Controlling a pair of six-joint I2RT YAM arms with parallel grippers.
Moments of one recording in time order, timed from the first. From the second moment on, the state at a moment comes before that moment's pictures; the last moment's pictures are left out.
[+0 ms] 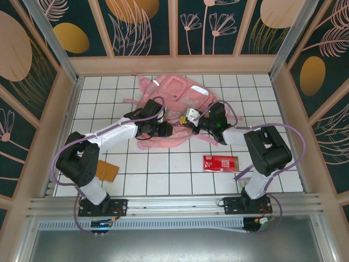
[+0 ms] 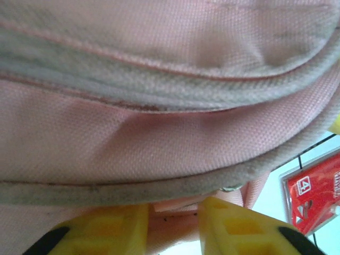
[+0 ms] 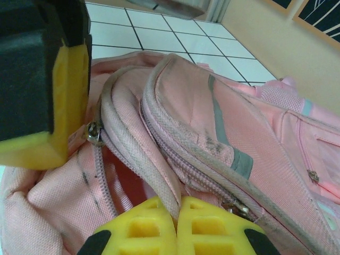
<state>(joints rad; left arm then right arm) -0.62 1.68 1.14 -0.45 0.23 -0.51 0.44 1.73 0.78 0.55 -0.70 -0.60</state>
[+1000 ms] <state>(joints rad) -0.47 1.58 0.95 -0.35 0.33 -0.27 0.37 1.73 0.91 0.13 -0.80 -0.90</state>
